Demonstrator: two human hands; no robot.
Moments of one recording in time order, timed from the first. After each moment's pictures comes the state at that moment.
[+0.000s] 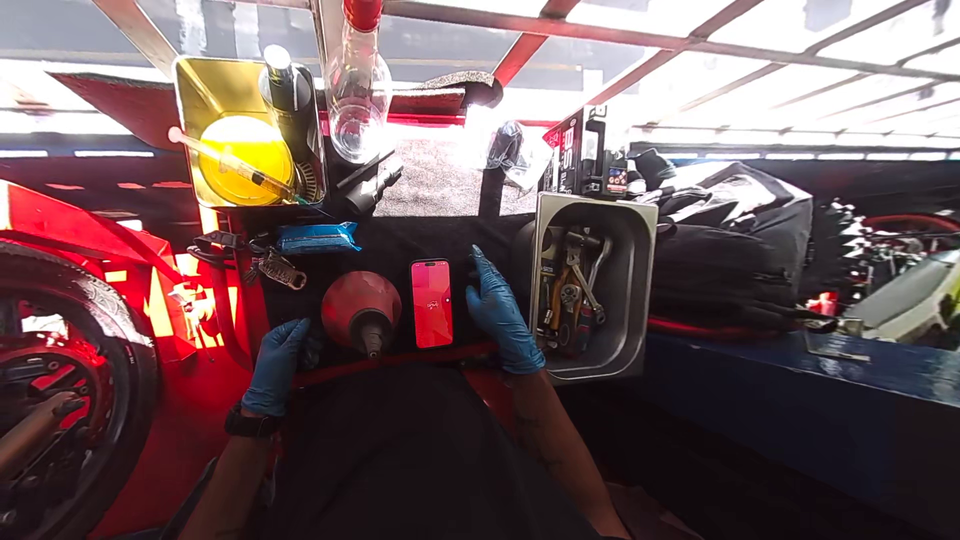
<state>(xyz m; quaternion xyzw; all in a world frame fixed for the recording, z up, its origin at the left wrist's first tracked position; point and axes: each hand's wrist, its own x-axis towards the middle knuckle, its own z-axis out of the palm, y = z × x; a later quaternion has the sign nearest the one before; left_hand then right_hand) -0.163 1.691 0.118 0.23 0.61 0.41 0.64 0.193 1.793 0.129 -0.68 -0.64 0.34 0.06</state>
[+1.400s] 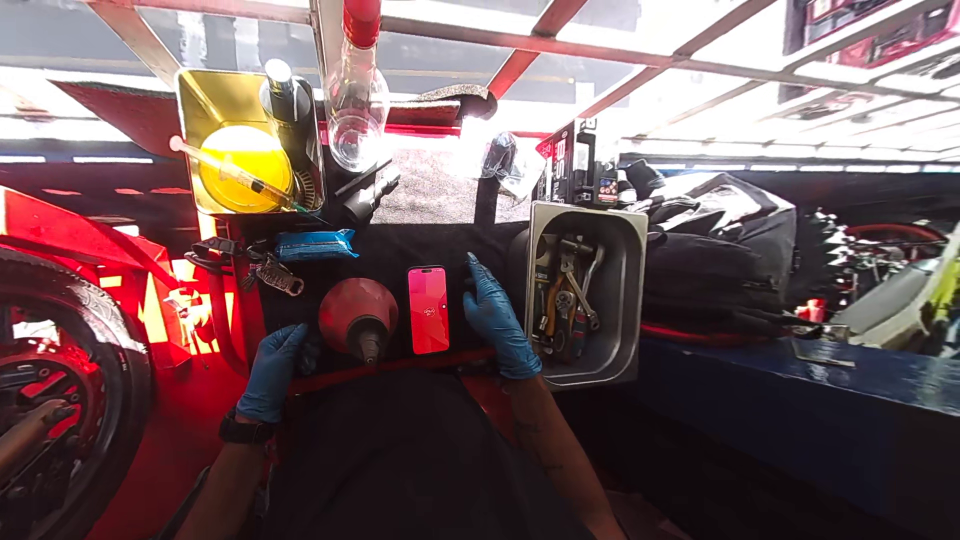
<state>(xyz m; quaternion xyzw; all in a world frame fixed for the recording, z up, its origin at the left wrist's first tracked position) -0.163 1.694 0.120 0.23 0.61 0.40 0.64 0.194 1.796 0.131 -0.67 -0.65 0.35 0.05</state>
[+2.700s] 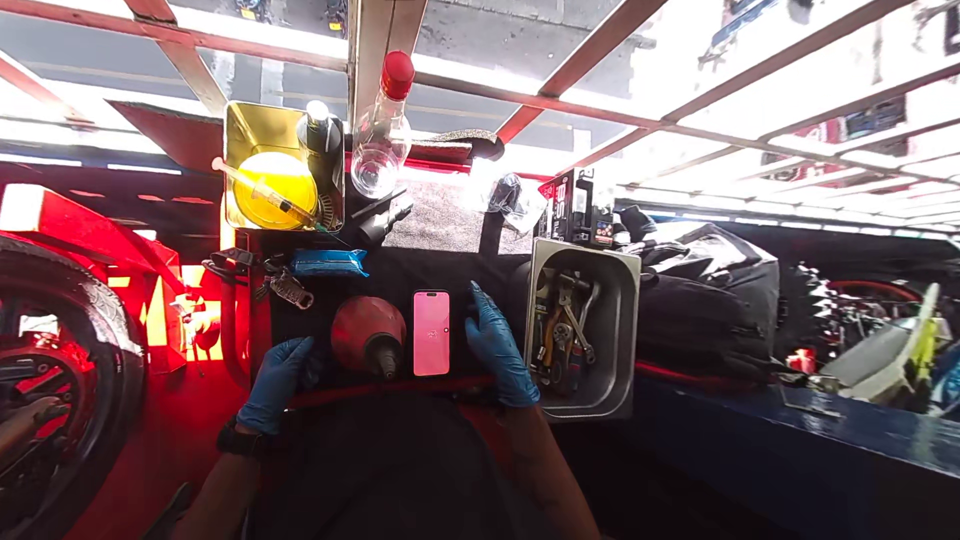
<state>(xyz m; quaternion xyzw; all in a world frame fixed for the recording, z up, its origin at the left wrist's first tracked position) -0.165 1.695 0.119 0.22 0.62 0.39 0.64 0.194 1.794 0.131 -0.67 -0.66 0.34 0.06</state>
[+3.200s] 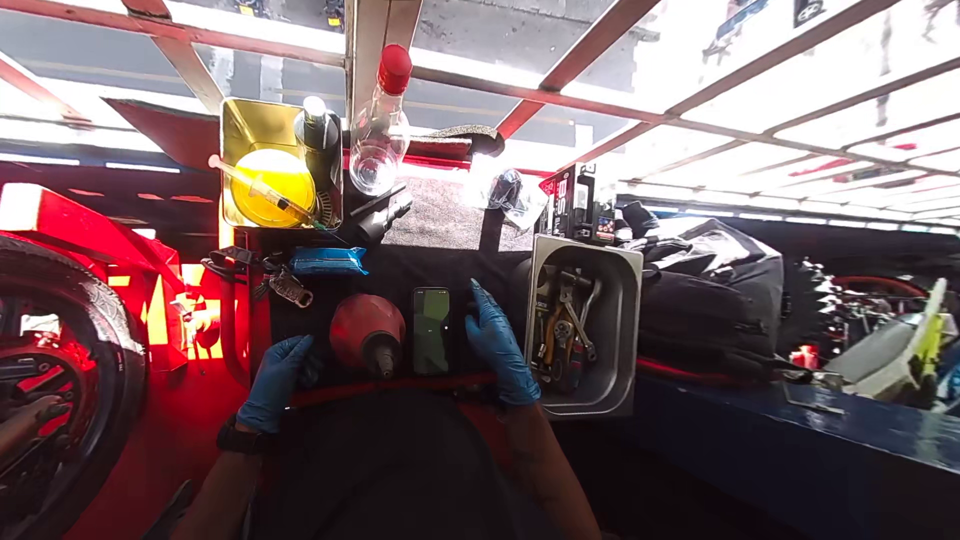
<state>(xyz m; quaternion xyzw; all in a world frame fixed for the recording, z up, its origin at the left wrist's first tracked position) -0.164 1.696 0.121 0.22 0.63 0.38 0.64 0.196 1.796 0.130 -0.67 -0.66 0.34 0.05</state>
